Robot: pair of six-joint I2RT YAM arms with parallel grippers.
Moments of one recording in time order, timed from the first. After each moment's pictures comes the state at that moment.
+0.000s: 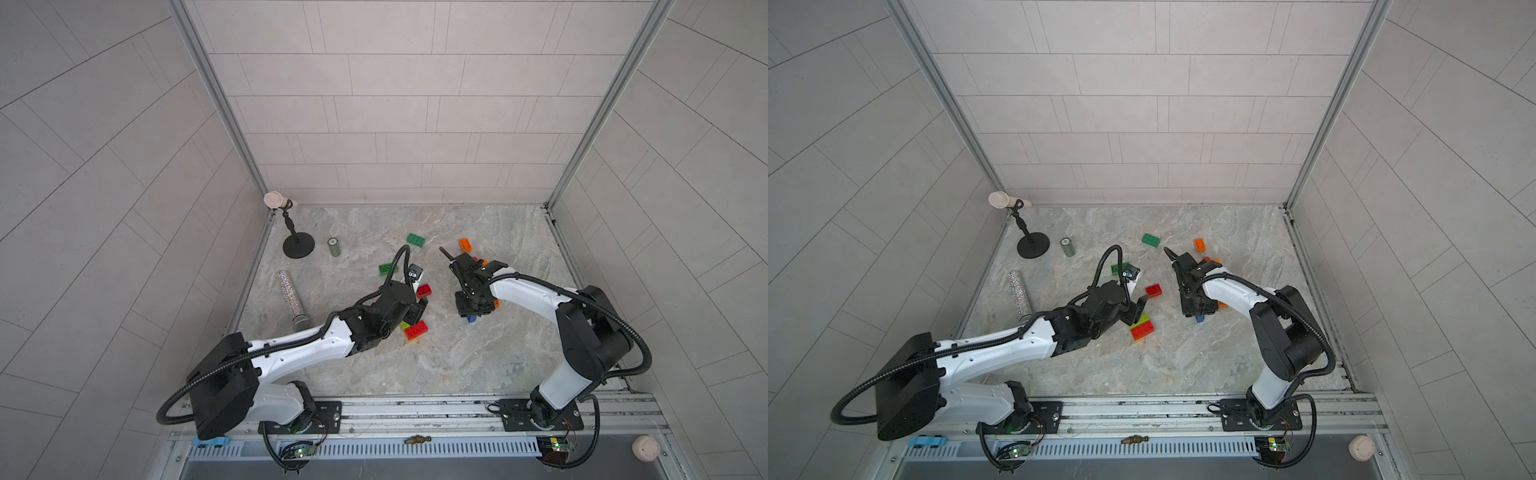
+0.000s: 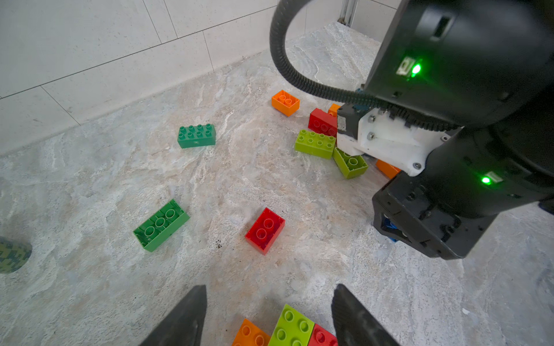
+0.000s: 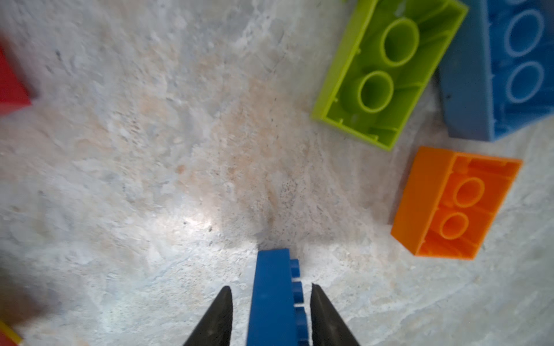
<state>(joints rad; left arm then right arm) -0.97 1.32 0.77 -0.01 -0.36 -0.18 0.51 1.66 1.07 -0.85 0.12 0.44</state>
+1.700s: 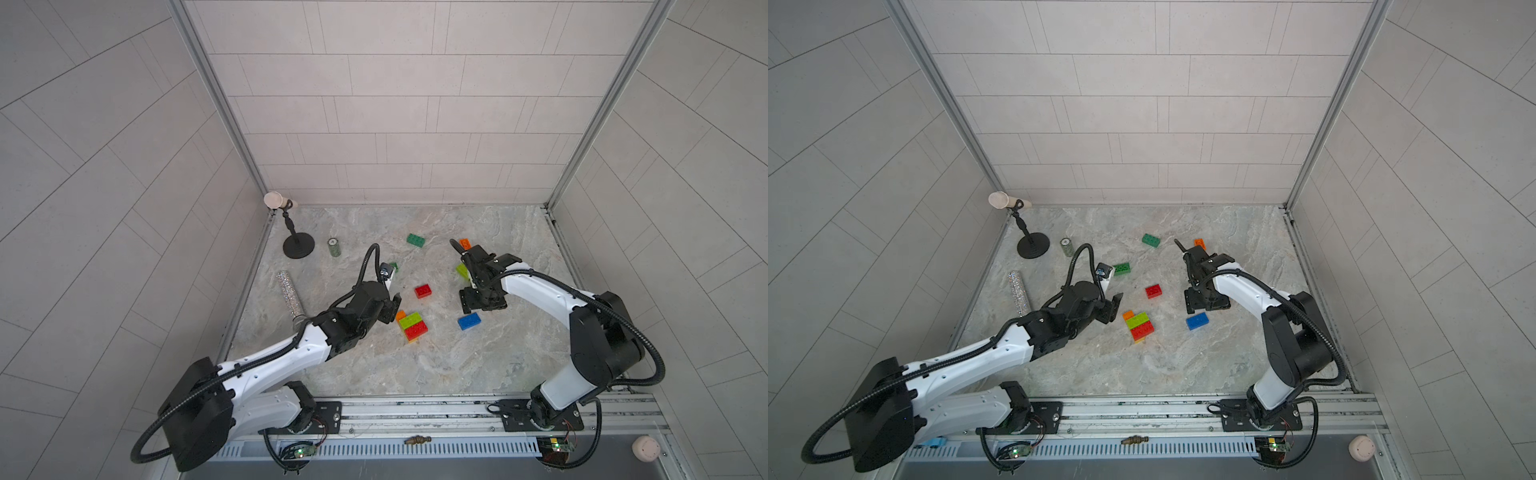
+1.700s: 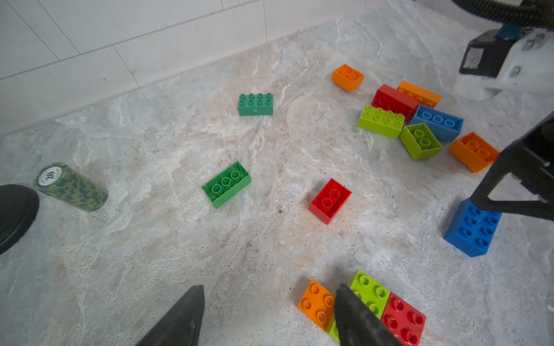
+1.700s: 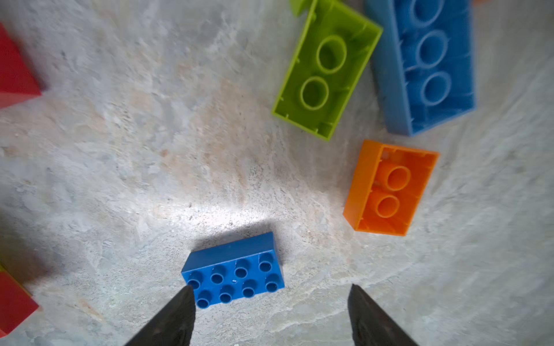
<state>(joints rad) -0.83 1.17 0.65 -0.11 -0.34 -0.16 0.38 1.61 1.07 -0.92 0.02 0.32</state>
